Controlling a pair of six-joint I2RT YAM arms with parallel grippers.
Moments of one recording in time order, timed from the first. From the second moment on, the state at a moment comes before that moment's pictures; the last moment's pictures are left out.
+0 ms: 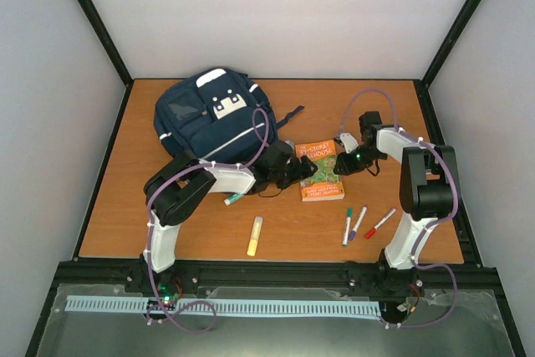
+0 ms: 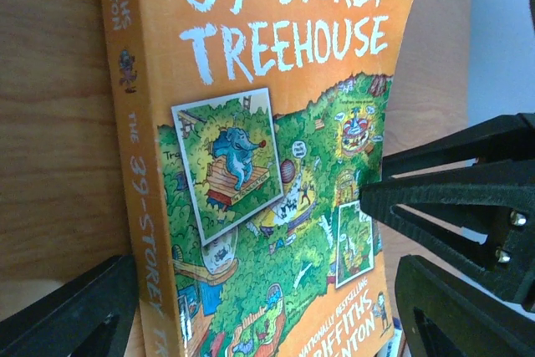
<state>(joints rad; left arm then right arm) -0.85 2.00 1.09 0.24 0.19 -1.12 0.08 1.85 1.14 -0.72 -0.45 -0.35</state>
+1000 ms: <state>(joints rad) -0.88 1.98 1.06 0.40 0.27 -1.20 0.07 1.86 1.15 -0.72 -0.45 -0.35</state>
